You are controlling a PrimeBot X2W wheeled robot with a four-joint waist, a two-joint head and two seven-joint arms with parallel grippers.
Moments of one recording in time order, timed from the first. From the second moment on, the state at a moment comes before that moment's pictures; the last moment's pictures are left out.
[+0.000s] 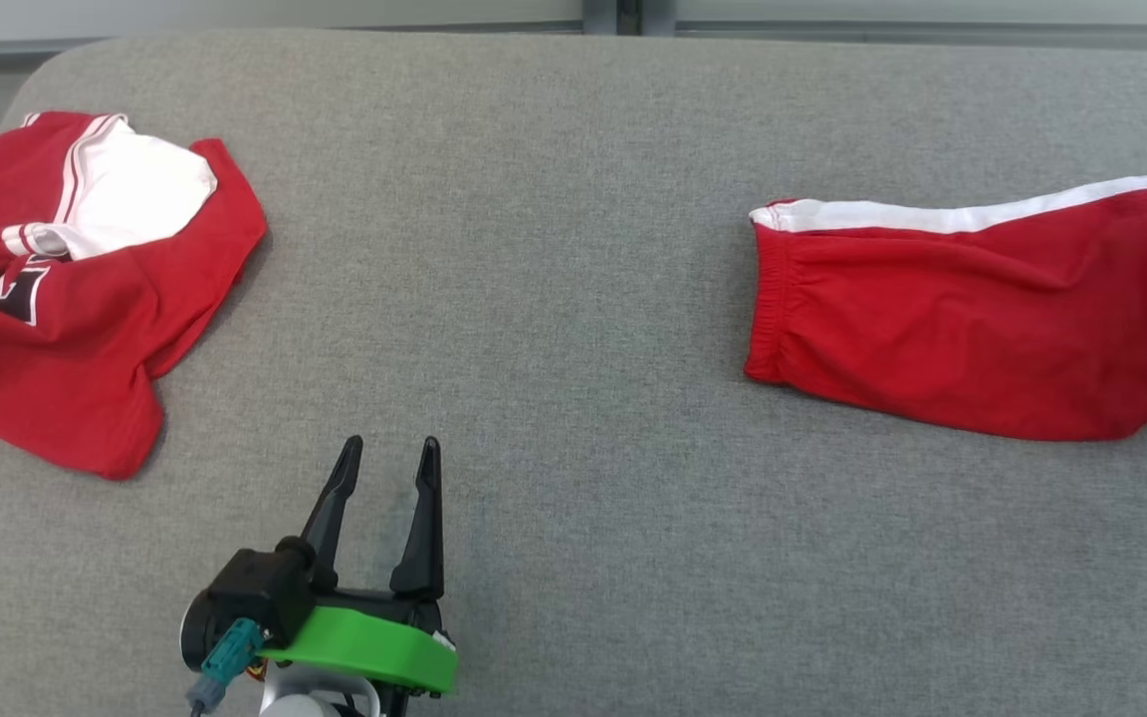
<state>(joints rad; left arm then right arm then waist) -0.06 0.05 -0.26 0.15 -0.35 -0.05 -0.26 -0.67 -0.61 0.12 0.77 0.80 0.13 0.33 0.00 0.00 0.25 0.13</state>
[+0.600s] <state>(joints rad) -0.05 0.05 -0.31 0.17 -0.35 -0.05 -0.26 -0.65 -0.20 0.29 0.60 0.68 0.13 0.33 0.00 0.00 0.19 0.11</state>
